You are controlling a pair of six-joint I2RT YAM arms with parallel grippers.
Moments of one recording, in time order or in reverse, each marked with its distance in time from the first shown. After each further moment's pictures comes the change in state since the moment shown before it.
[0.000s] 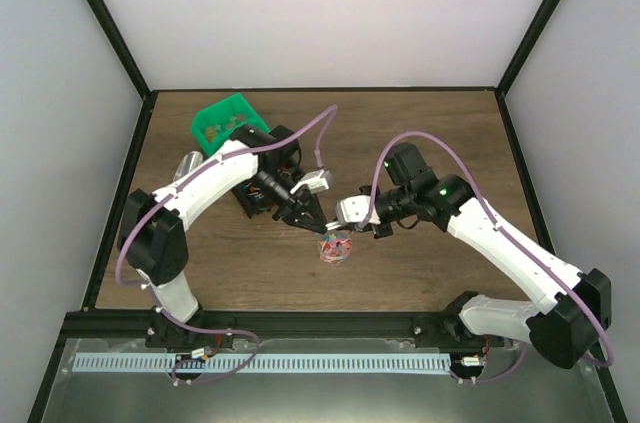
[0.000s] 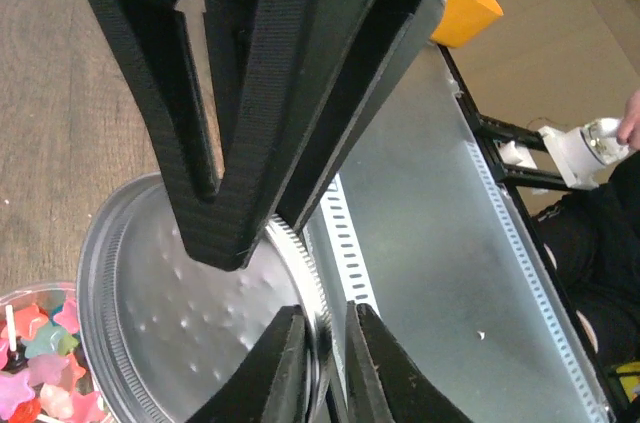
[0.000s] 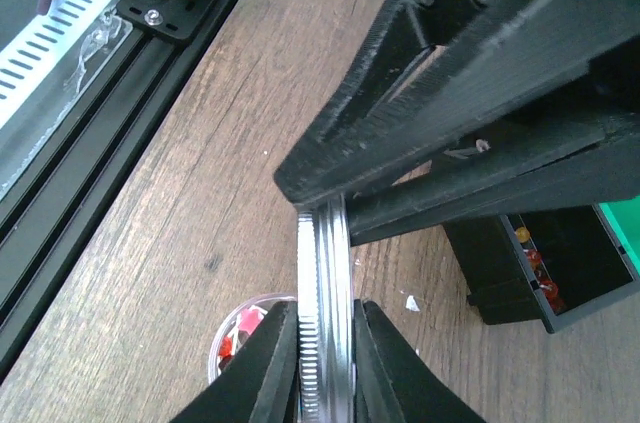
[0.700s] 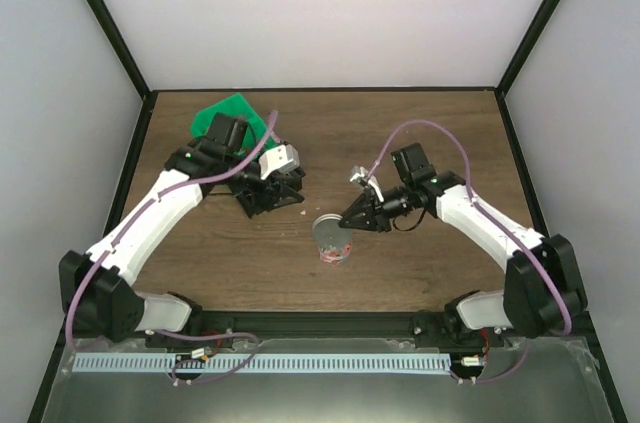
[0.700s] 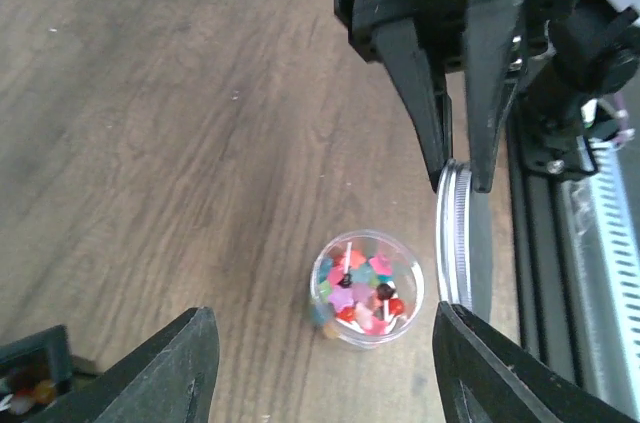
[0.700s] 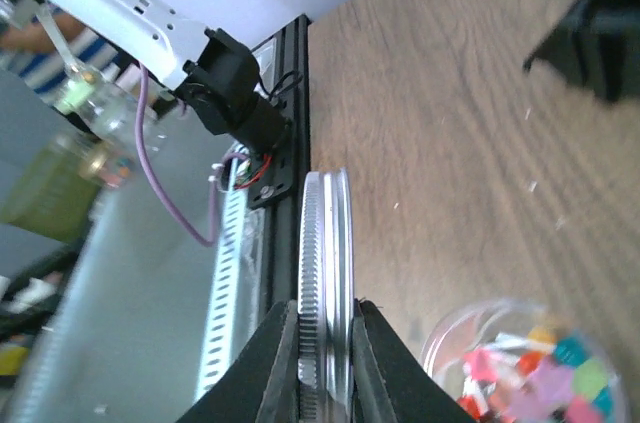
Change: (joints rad) left arm 0.175 -0.357 -0.250 0.579 -0.307 -0.379; right arm -0.199 0.152 -0.110 0.153 -0.431 0.706
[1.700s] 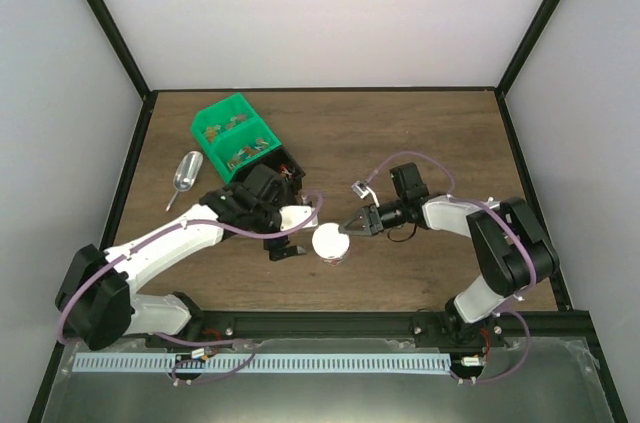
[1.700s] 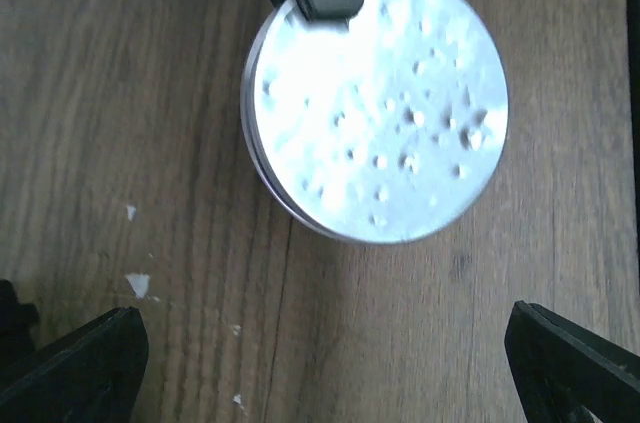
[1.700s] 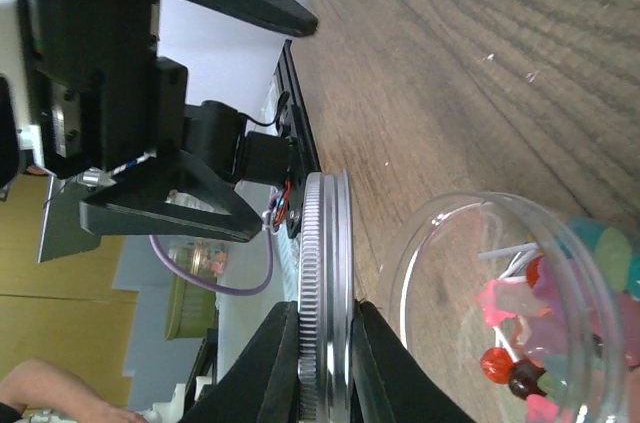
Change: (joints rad) left arm -0.286 -0.088 -0.354 0.223 -0.455 0.079; right arm -0.070 0.256 -0.271 0.551 -0.143 0.679
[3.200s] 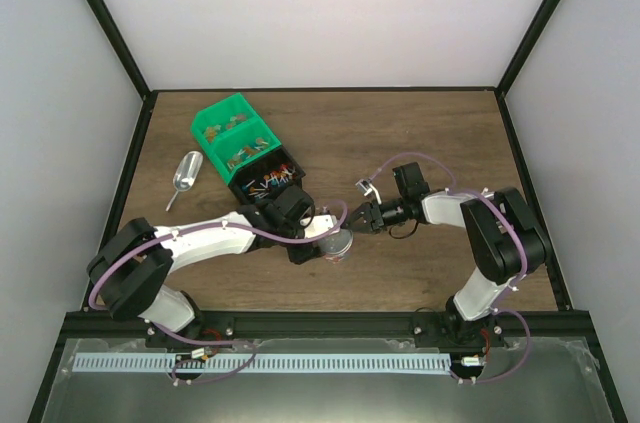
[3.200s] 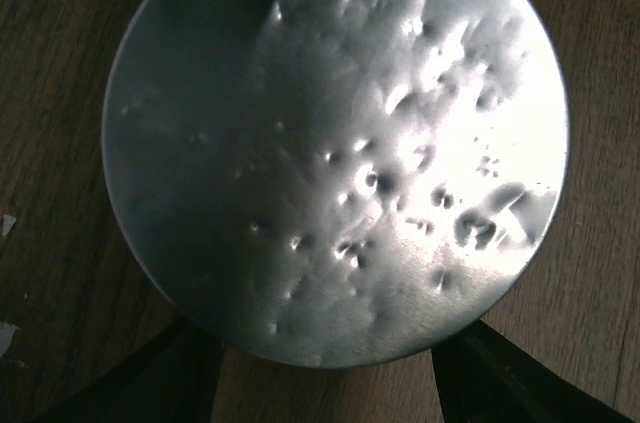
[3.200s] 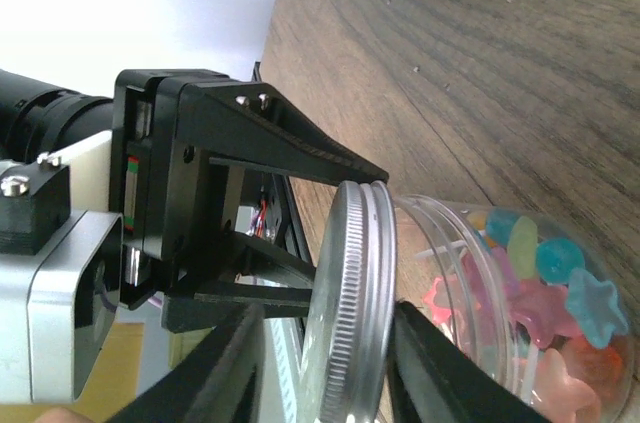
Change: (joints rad) left arm -0.154 0.209 -0.096 0.296 -0.151 -0.321; right arm -0.048 0.082 0.025 0.003 0.029 0.020
